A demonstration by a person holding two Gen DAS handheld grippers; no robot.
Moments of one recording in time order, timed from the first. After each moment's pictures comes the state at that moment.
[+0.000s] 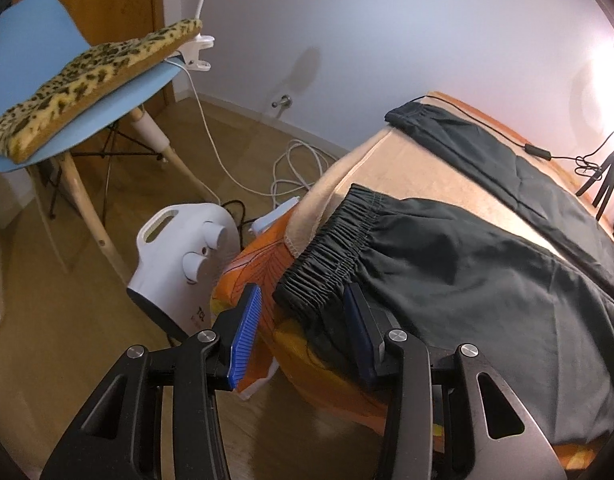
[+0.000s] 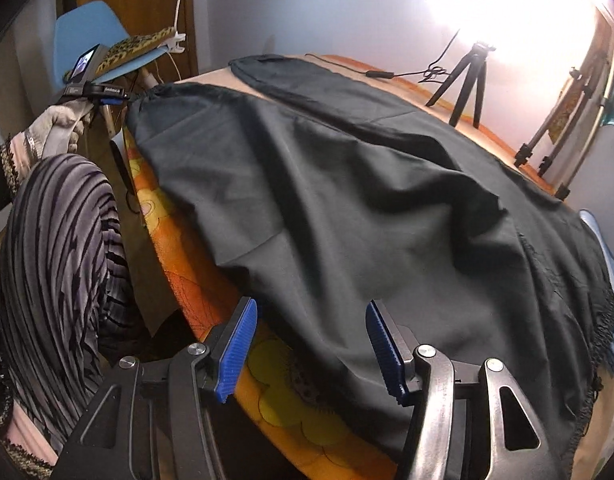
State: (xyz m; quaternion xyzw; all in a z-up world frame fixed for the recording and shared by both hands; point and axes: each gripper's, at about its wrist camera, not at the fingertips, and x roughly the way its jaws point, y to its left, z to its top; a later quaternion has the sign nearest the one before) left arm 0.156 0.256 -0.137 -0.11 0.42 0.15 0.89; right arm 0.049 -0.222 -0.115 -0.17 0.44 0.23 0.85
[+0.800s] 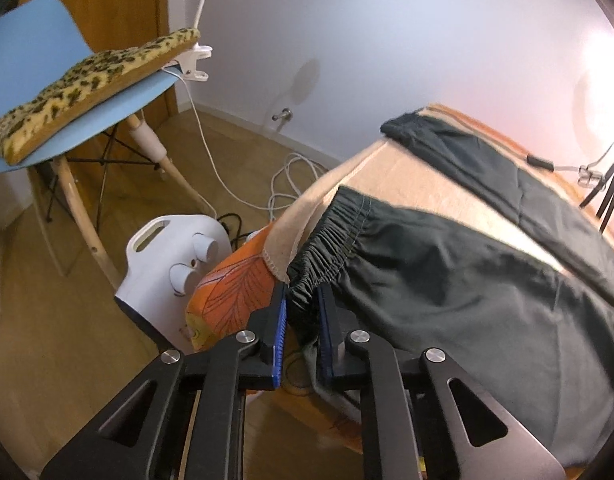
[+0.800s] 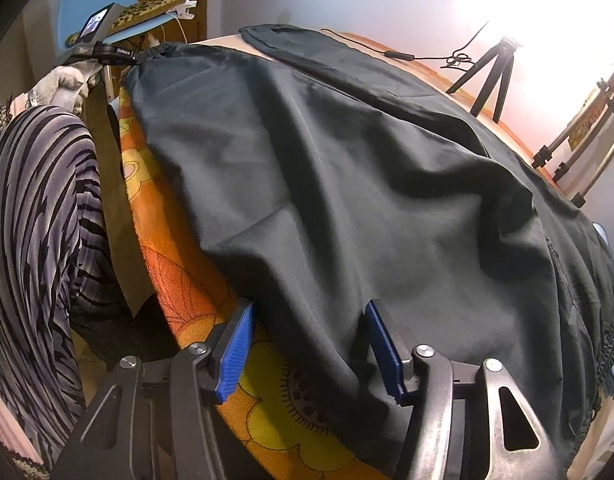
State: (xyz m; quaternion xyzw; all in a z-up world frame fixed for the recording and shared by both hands) left arm 0.164 0.247 -0.140 -0.12 0.39 0.16 0.90; right arm 0.058 -0.206 -0.144 -0.22 0.46 0.24 0.83
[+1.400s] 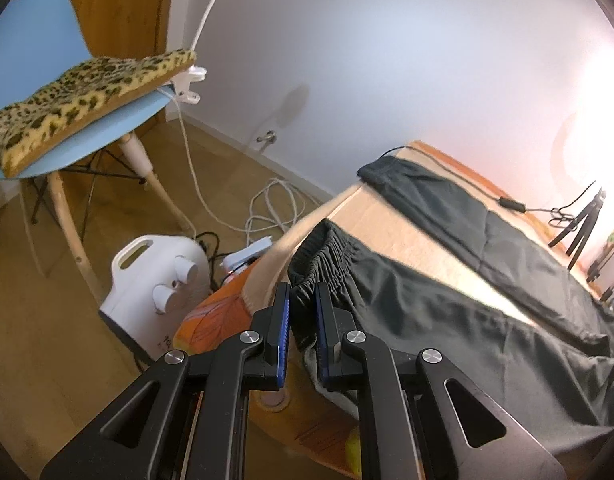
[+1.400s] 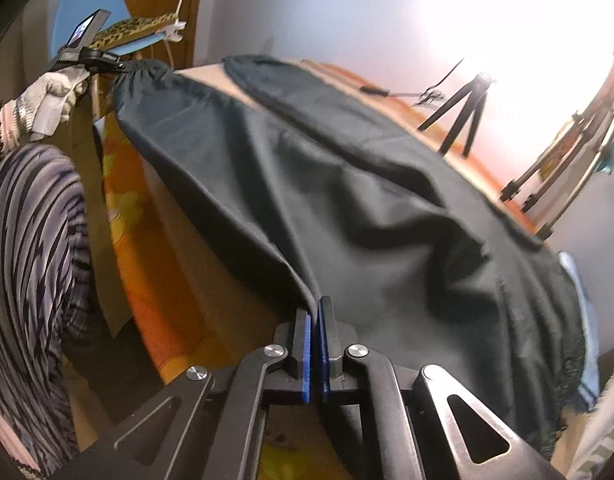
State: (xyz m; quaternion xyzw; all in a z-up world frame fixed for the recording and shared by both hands) left arm 0.165 0.250 -0.105 -0.16 0.35 0.13 0.92; right arm 0.070 -0.207 -0.104 -0.24 0.40 0.20 0.86
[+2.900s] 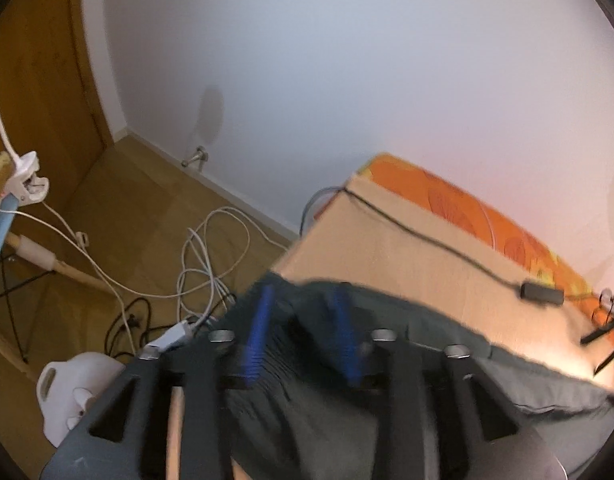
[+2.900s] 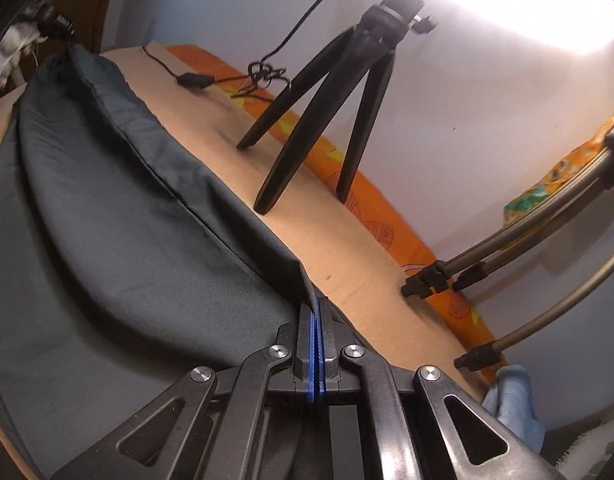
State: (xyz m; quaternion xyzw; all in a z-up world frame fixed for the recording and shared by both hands) left arm 0.468 0.183 -0.082 -0.11 0.41 0.13 0.90; right arm 0.389 -0.275 -0.119 -0.29 0.40 0.09 0.86
